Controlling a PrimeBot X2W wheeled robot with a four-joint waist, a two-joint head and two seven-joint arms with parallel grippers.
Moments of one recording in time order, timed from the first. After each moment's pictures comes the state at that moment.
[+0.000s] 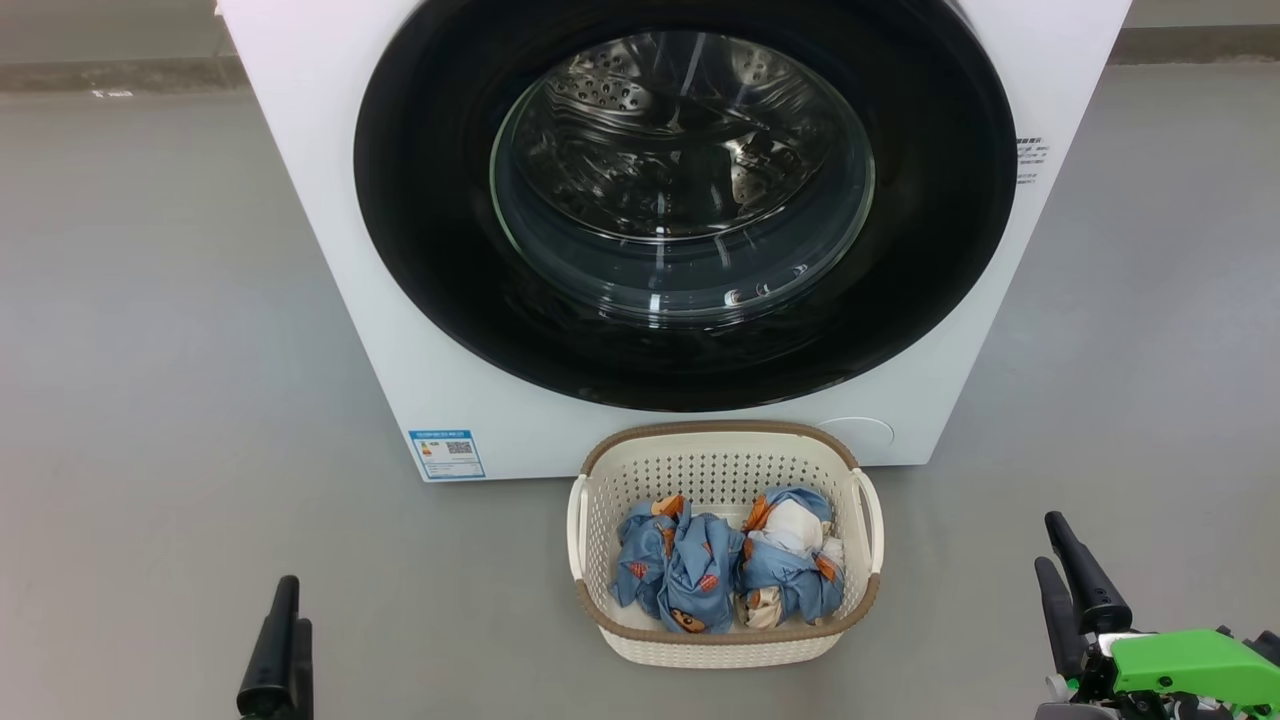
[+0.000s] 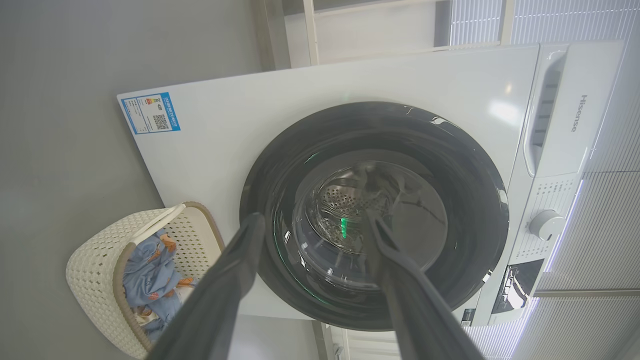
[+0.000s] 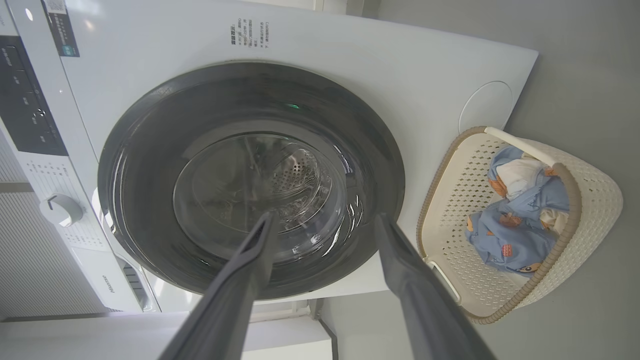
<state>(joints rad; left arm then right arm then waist) -0.02 0.08 -0.03 0.27 -1.63 -0.10 -0.01 -0.02 -0.13 0.06 0.30 1.67 0.12 -0.06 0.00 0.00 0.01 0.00</state>
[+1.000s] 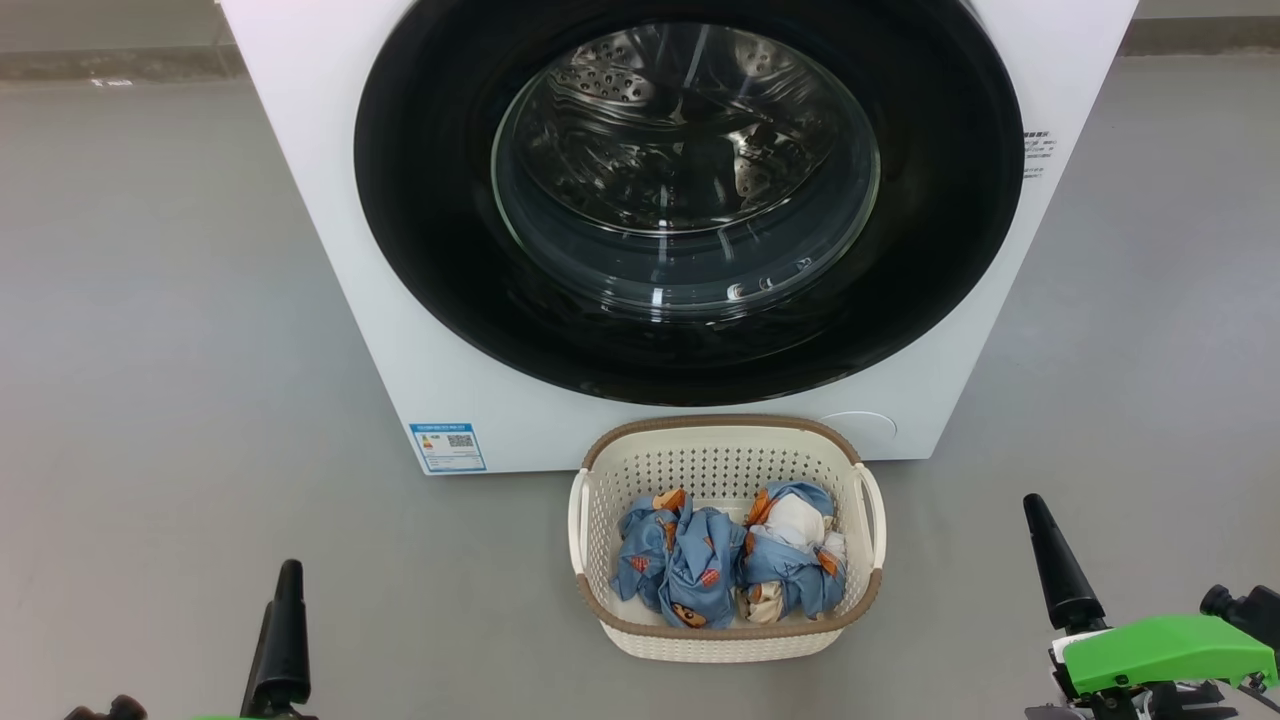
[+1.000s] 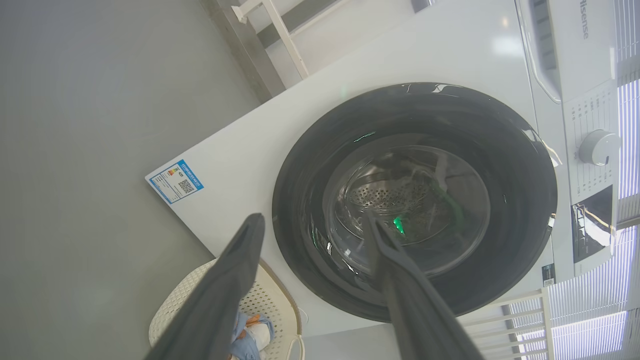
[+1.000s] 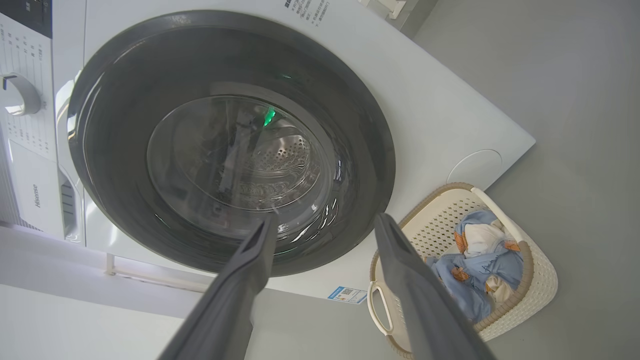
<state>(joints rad) -0.02 0.08 -0.03 0.24 -1.27 -0.10 -0.07 -0.03 -0.14 0.08 0.28 1.30 0.12 -0.11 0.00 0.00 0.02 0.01</state>
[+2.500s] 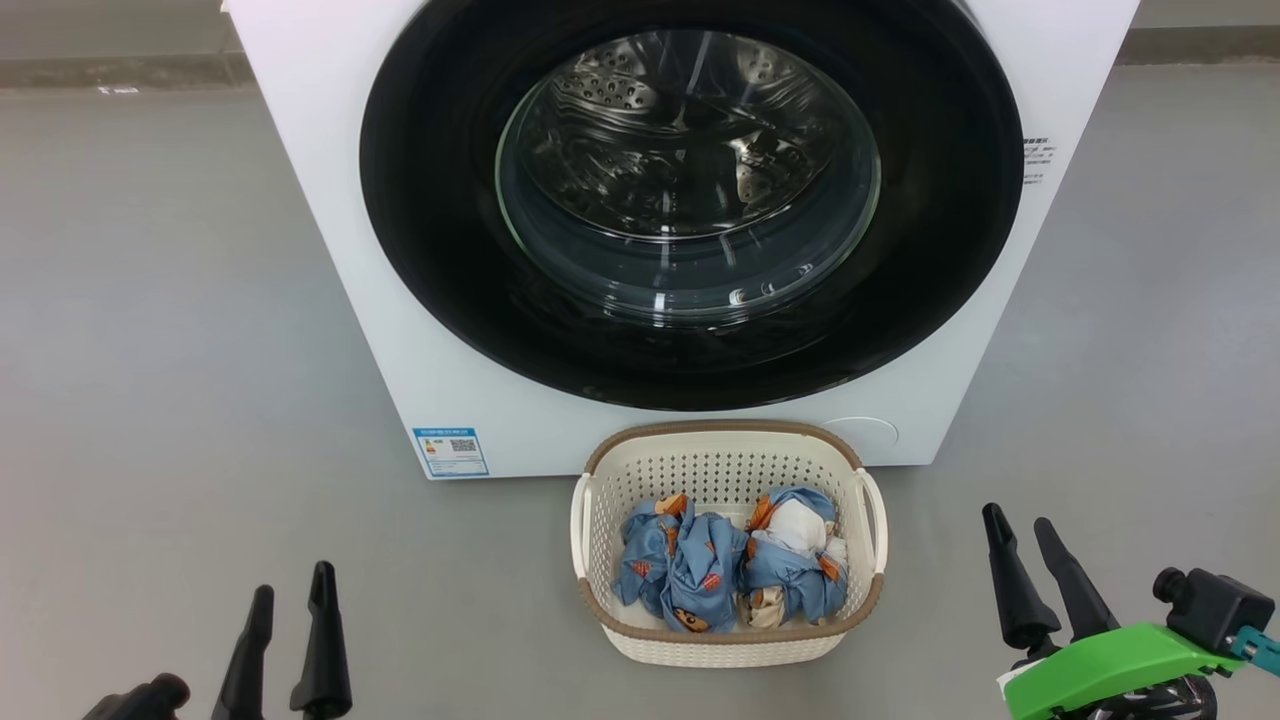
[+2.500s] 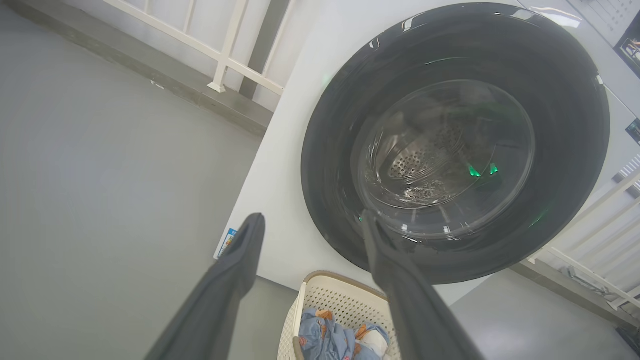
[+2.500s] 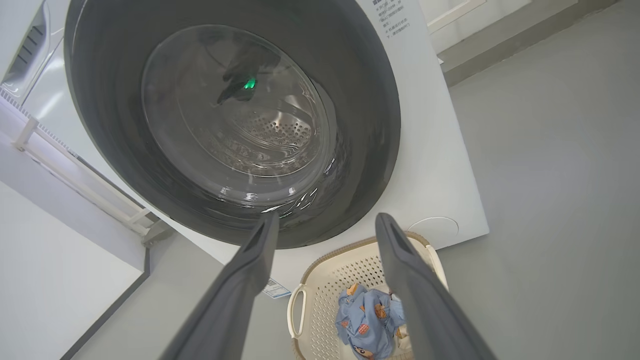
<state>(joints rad) 0.00 0.07 -0.03 0.22 -0.66 -0.11 -0.17 -0.03 -0.14 0.12 0.29 0.77 0.12 -0.19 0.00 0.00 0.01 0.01</state>
